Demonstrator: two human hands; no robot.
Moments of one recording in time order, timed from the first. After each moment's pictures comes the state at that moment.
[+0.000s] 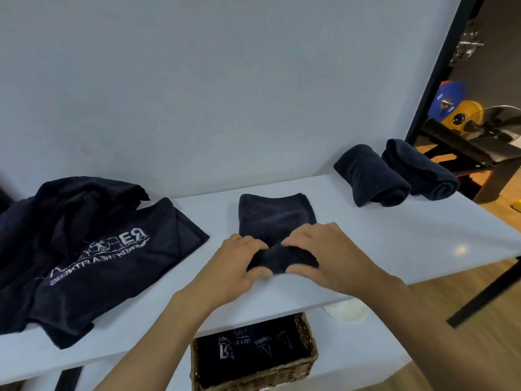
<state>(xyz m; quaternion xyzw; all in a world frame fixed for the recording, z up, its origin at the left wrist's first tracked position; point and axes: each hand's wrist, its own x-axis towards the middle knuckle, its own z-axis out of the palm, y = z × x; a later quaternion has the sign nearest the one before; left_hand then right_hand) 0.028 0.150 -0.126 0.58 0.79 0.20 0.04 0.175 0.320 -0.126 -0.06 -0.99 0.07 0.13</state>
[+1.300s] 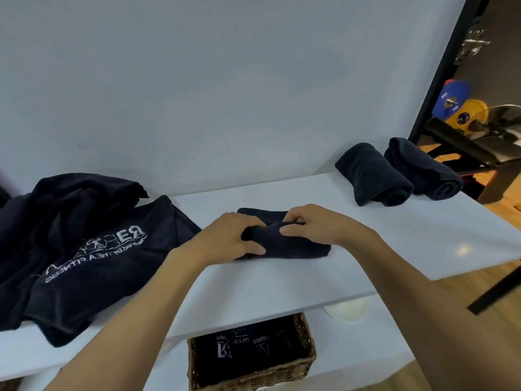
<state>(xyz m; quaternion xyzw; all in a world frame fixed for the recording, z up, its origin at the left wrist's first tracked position) -0.014 0.179 -0.104 0.55 0.79 0.19 0.17 0.122 0.358 -0.106 -0.18 -0.91 0.36 -0.02</state>
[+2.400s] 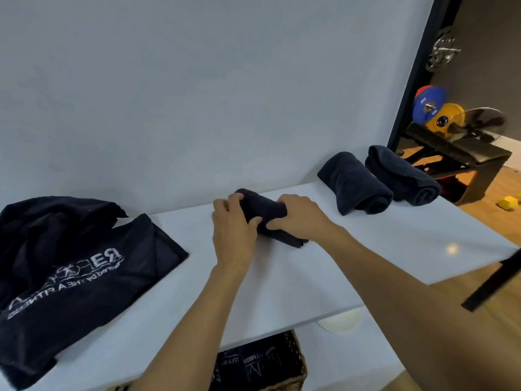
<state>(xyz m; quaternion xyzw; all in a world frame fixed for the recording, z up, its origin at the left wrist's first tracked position) 0.017 0.253 -0.126 0.31 0.87 0.39 -0.05 0.097 0.385 -0.107 -0.29 -0.92 0.26 0.08</state>
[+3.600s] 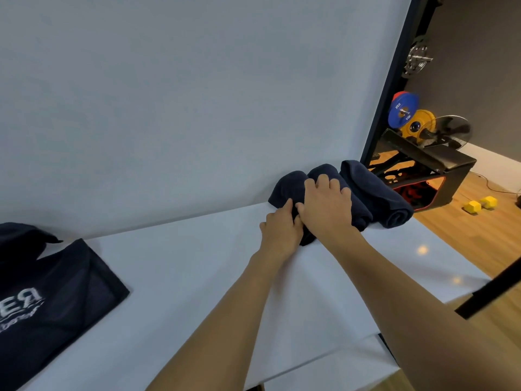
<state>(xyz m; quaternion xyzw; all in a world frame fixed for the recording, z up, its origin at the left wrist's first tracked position) 0.060 0.417 -0.137 0.43 0.81 0.38 0.14 0.125 0.491 -0.100 -0.42 -0.89 -0.11 0.16</state>
